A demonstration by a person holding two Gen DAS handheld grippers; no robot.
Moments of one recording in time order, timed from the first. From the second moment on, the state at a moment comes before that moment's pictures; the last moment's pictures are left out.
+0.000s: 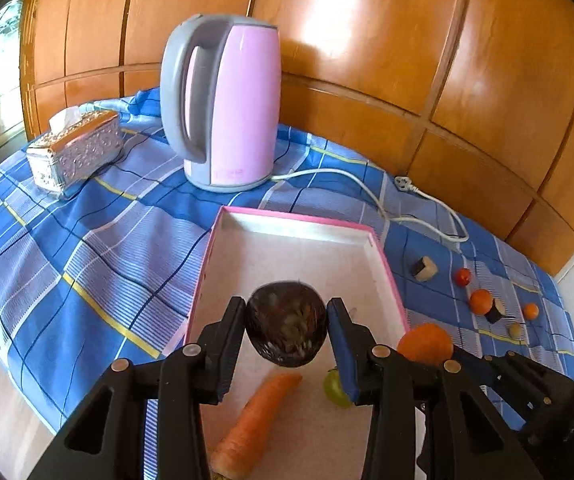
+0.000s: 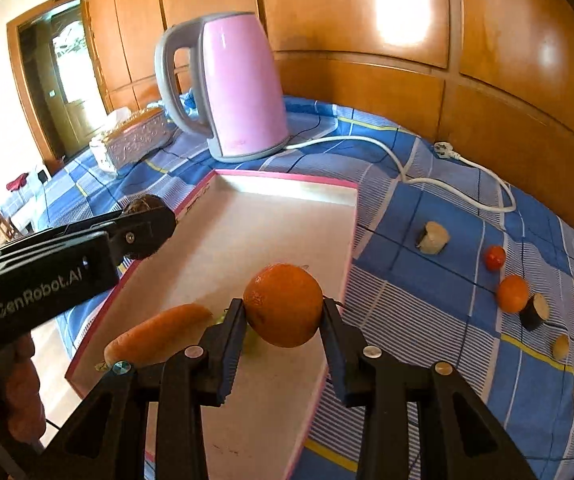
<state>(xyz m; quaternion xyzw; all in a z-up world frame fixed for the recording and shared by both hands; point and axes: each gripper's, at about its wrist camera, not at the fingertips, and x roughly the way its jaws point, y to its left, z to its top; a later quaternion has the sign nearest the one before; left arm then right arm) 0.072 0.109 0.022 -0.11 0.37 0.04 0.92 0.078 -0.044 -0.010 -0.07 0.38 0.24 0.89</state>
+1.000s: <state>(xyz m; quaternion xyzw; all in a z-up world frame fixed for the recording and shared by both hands) 0.033 0.073 0.010 -0.09 0.38 0.03 0.92 0.050 -0.094 -0.013 0.00 0.39 0.17 0.90</state>
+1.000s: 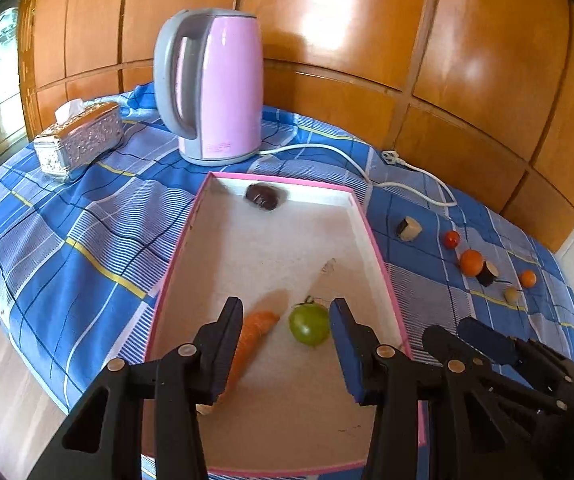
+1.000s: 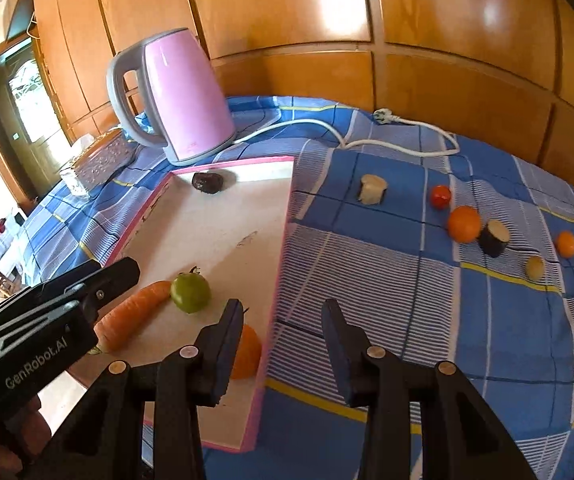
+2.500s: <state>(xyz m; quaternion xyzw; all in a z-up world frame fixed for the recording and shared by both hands) 0.002 0.014 0.004 -0.06 0.38 -0.05 0.92 0.014 -0.177 -0.023 0.03 0.40 0.02 0.91</state>
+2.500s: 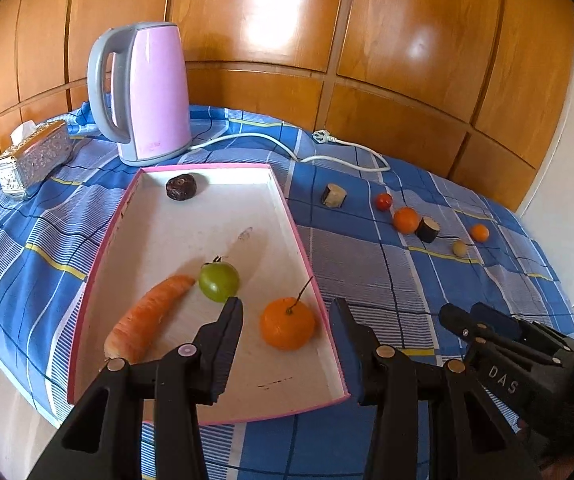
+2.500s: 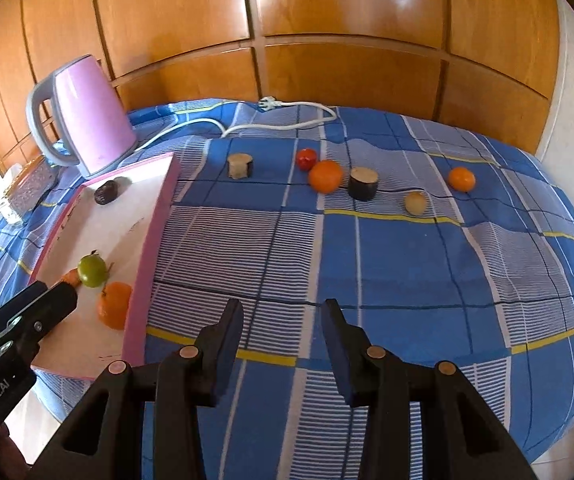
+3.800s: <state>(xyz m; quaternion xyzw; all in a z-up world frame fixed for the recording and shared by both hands) 0.106 -0.068 -0.003 -0.01 0.43 -0.07 0.90 0.076 -0.298 -0.044 0.09 0.42 -0.06 0.90</state>
